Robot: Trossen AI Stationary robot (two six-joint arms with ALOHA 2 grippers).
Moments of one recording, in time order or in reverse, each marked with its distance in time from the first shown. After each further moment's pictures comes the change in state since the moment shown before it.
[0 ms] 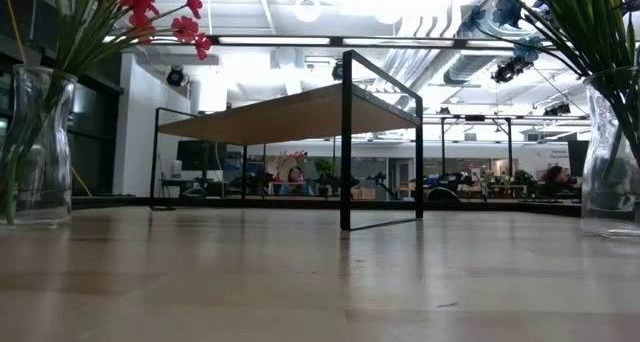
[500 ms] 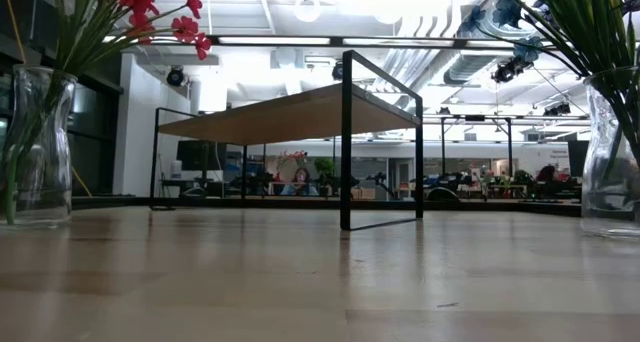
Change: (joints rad) left arm -0.216 -0.003 -0.060 0.004 -0.122 -0.092; right arm 0.000 0.024 0.000 0.012 0.000 0.000
